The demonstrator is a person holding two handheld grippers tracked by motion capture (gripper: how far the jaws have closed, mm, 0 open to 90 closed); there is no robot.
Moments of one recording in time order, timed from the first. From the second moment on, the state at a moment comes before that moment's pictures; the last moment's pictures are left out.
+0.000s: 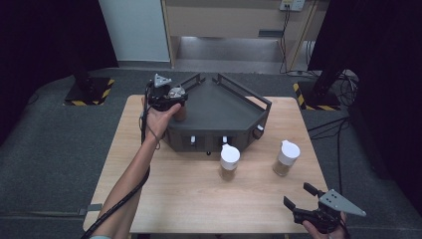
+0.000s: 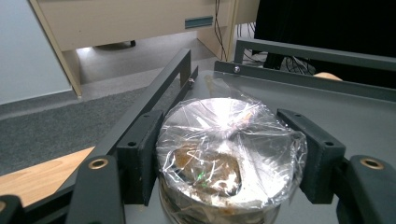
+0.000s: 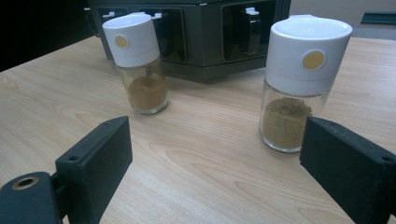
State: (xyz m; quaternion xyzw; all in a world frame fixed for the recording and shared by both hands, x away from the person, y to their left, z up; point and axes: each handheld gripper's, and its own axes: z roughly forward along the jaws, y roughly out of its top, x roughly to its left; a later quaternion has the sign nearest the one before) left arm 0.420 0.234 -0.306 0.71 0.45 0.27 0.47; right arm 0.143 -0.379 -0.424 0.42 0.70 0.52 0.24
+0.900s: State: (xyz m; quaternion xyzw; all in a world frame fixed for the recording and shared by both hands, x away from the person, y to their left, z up) left arm 0.394 0.244 -0.274 0.73 0.38 0.28 0.50; right arm 0.142 -0.379 -0.423 0.42 0.70 0.52 0.24
